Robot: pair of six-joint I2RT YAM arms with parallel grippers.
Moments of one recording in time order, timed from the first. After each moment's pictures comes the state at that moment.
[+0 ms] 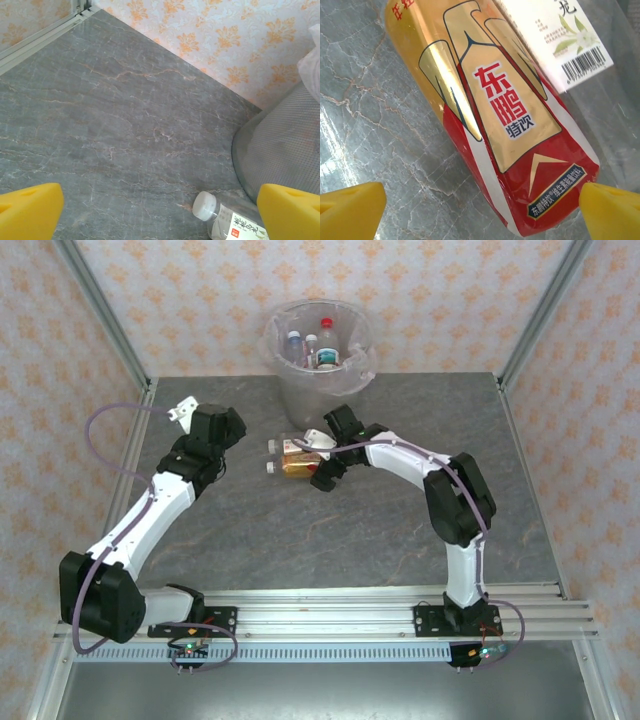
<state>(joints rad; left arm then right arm) -0.23 1.28 1.04 -0.39 -0.48 -0.73 0.61 1.99 1.51 -0.57 -0.18 -0.55</state>
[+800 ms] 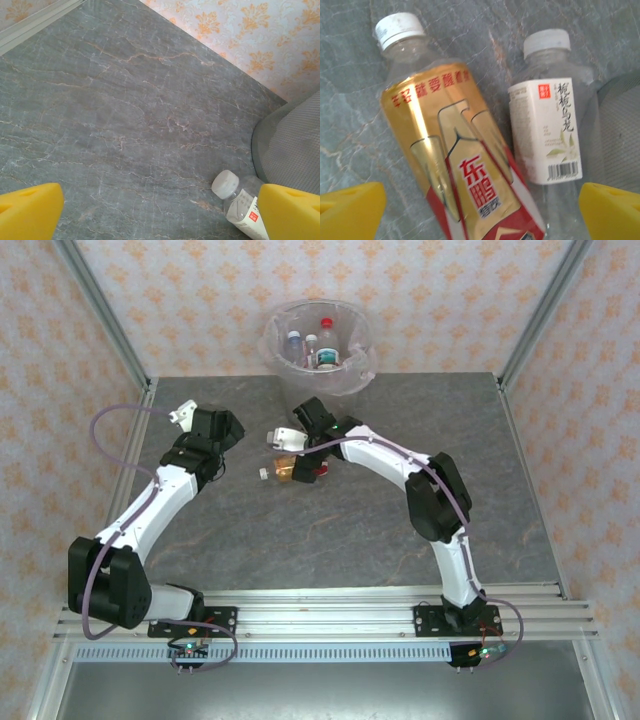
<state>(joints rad) -0.19 1.35 1.04 -0.40 -0.44 -0.75 0.71 2.13 1.80 -0.64 -0.08 -0.75</state>
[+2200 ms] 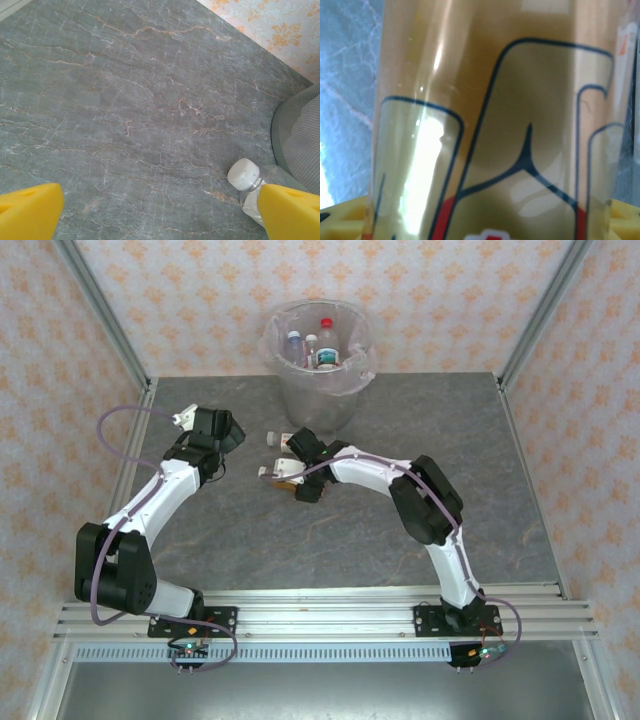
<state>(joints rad) -0.15 1.42 1.04 -0.41 -0.37 -0.75 0.78 2.12 1.57 -0.57 0.00 -0.69</state>
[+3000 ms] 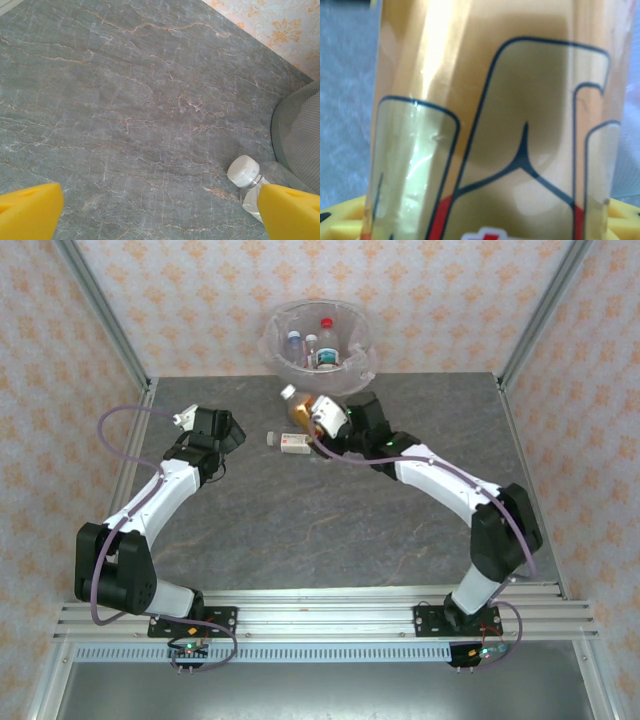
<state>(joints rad) -0.15 1.42 1.04 -0.42 -0.36 -0.75 0.60 1.64 1.30 -0.13 -0.18 -0.38</state>
